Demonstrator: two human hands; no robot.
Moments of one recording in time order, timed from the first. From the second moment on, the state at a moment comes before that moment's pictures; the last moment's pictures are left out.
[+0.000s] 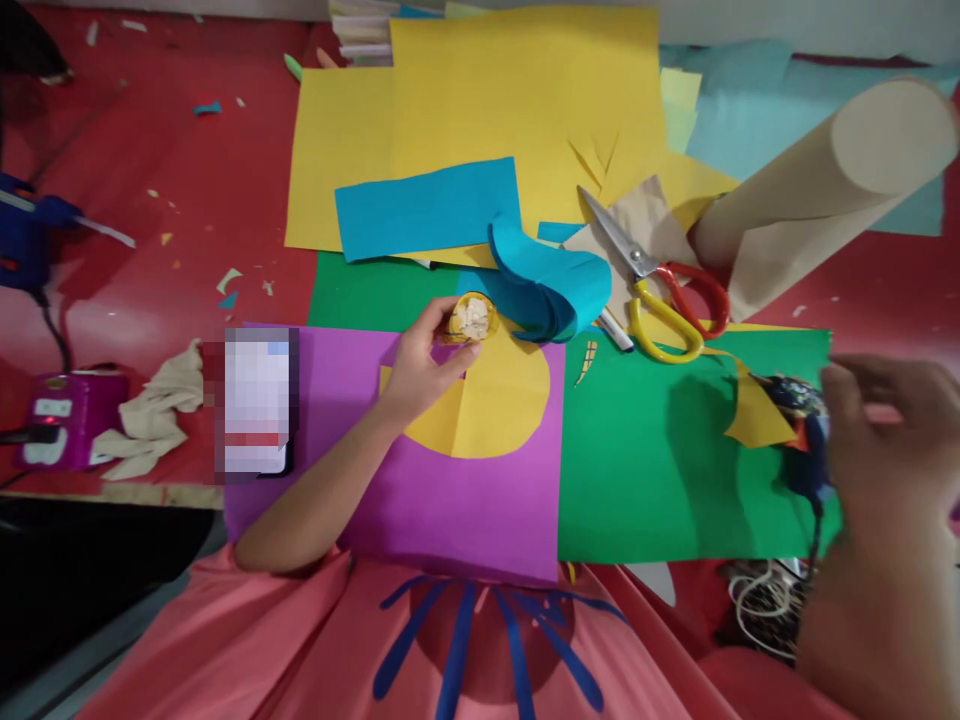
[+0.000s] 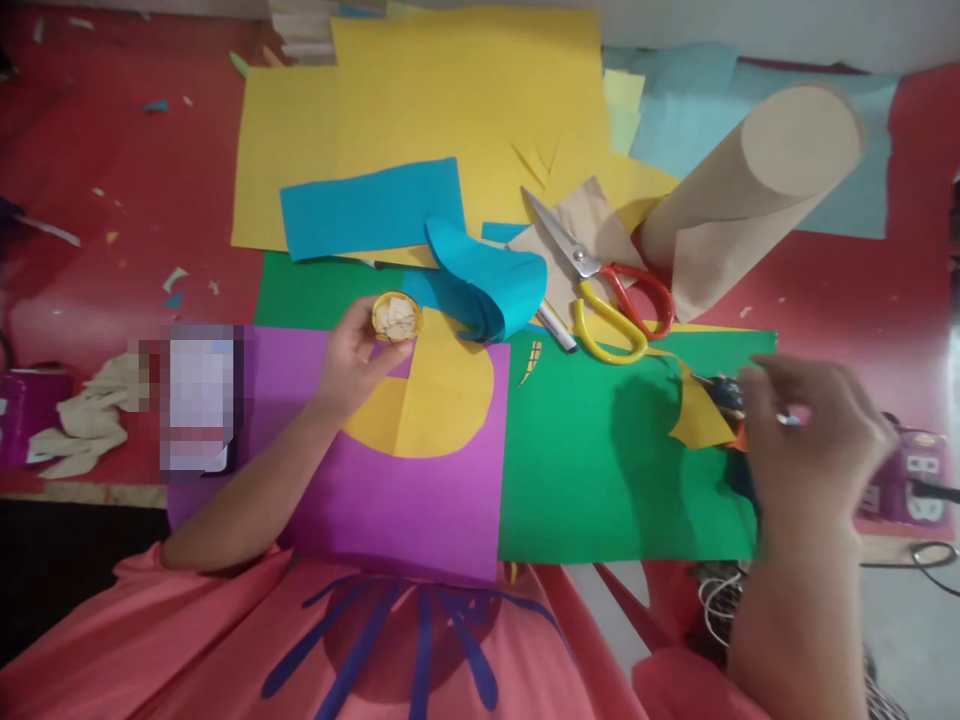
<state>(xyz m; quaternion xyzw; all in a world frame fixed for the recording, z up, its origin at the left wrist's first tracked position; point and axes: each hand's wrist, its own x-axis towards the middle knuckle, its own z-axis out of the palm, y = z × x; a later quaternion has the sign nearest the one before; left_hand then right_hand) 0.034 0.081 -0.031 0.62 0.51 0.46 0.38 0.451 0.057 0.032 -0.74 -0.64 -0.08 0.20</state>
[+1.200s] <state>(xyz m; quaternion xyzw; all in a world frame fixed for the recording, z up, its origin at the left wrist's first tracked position) 0.104 0.035 0.024 0.42 0.47 0.46 0.63 0.257 0.053 0.010 -0.50 -0.82 0.12 0.26</state>
